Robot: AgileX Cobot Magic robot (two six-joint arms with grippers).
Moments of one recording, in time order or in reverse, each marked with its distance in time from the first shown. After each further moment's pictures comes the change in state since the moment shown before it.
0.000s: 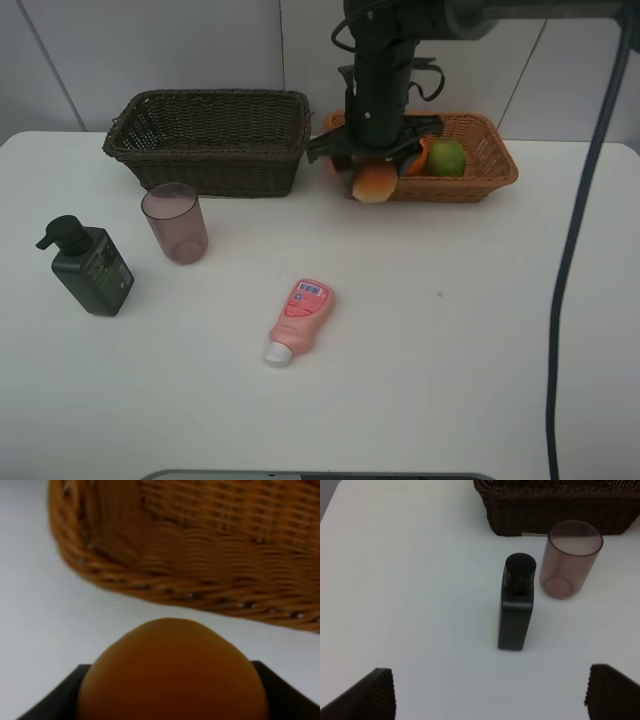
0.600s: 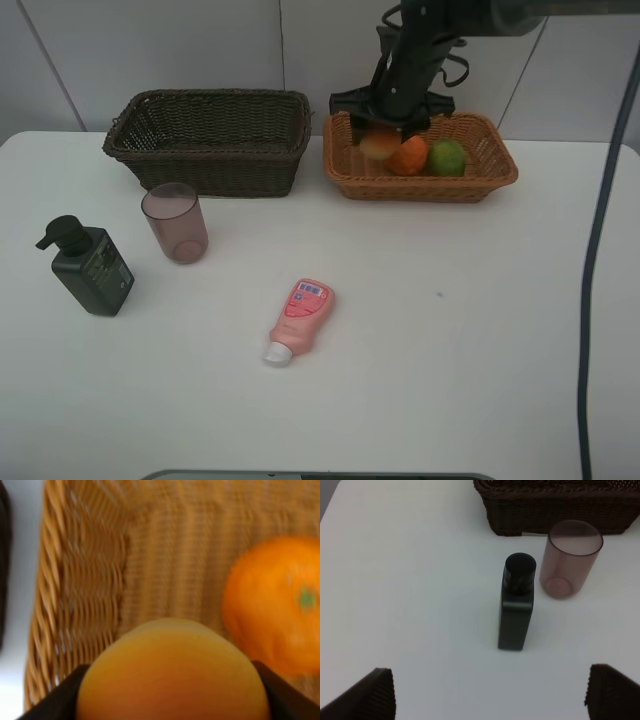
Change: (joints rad) left arm 0.000 0.000 0.000 0.000 0.000 0.000; right arm -0.135 0.017 0.000 0.049 -0.363 -0.015
